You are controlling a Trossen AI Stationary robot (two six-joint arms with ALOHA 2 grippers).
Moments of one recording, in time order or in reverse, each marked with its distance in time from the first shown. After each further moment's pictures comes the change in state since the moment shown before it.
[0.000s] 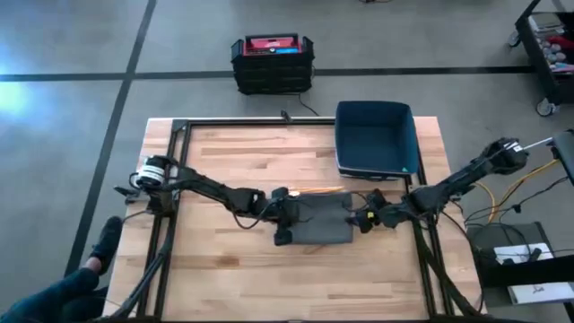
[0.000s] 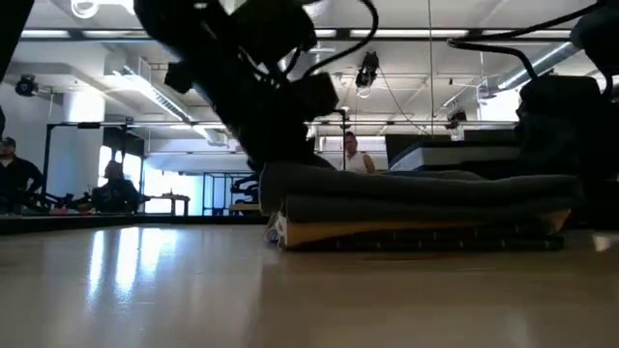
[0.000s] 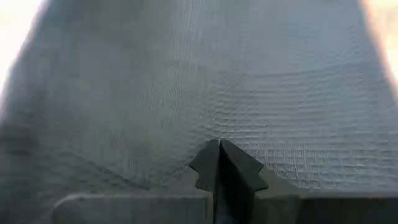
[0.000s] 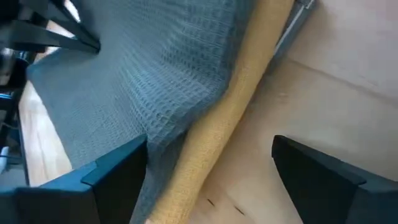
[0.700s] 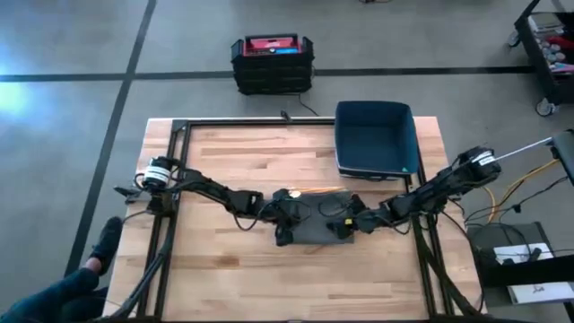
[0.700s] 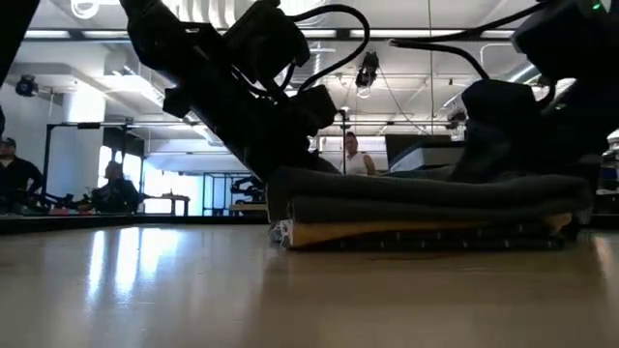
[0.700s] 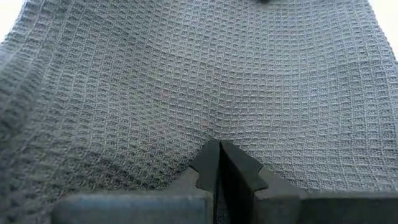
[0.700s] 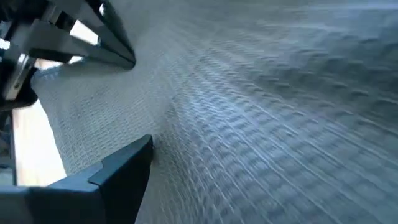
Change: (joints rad) left arm 0.004 0.055 -0.046 0.154 0.024 -0.006; right arm -0.058 0.516 0.211 0.293 -0.038 -0.118
